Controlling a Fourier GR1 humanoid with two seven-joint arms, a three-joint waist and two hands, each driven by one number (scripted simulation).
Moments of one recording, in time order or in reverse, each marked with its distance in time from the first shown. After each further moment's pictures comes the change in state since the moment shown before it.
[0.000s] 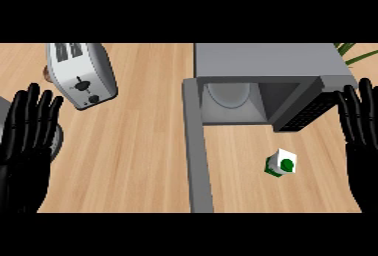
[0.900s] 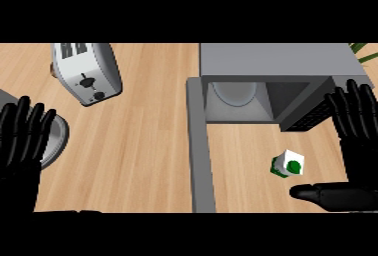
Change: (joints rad) left arm 0.083 -0.009 0.039 -0.064 0.102 -0.052 0.070; right arm -0.008 -0.020 -0.093 0.127 -0.204 0.115 0.030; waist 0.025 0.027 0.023
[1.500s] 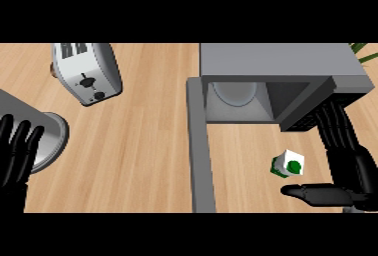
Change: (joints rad) left arm 0.113 -0.018 -0.003 -0.110 0.020 -0.042 0.011; right arm 0.076 0.005 -0.013 0.202 0.078 0.052 -0.161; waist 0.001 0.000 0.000
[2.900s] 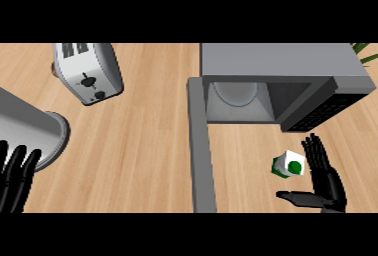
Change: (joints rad) left arm 0.154 -0.038 -0.099 -0.129 -0.068 -0.017 -0.007; right arm -0.155 -0.063 -0.137 0.947 0.124 0.063 -0.678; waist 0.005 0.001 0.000
